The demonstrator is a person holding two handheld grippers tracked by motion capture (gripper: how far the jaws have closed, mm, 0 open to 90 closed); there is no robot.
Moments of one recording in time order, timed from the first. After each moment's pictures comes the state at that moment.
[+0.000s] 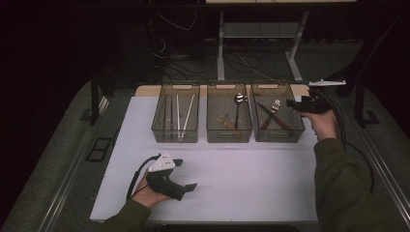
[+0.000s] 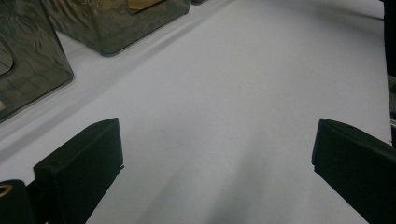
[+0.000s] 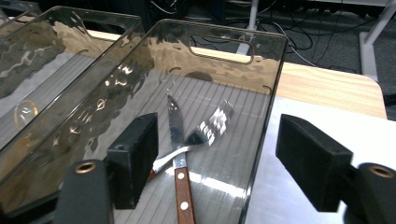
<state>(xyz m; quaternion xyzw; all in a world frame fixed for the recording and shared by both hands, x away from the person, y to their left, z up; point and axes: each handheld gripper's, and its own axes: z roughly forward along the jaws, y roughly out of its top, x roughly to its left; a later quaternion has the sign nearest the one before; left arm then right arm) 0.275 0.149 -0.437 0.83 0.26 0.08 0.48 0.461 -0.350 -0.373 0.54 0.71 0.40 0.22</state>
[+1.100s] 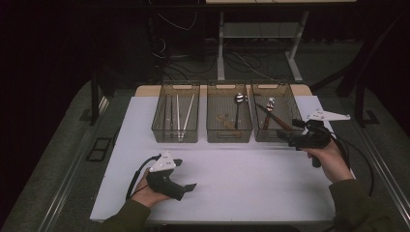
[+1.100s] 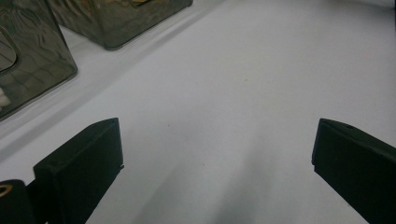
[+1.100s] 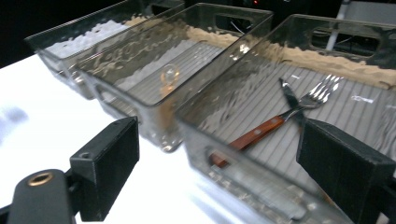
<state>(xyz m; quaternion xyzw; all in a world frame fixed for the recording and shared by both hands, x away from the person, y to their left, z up) 0.276 0.149 -0.439 0.84 0.26 0.09 0.47 0.348 -0.315 -0.385 0.42 0.74 0.49 0.17</state>
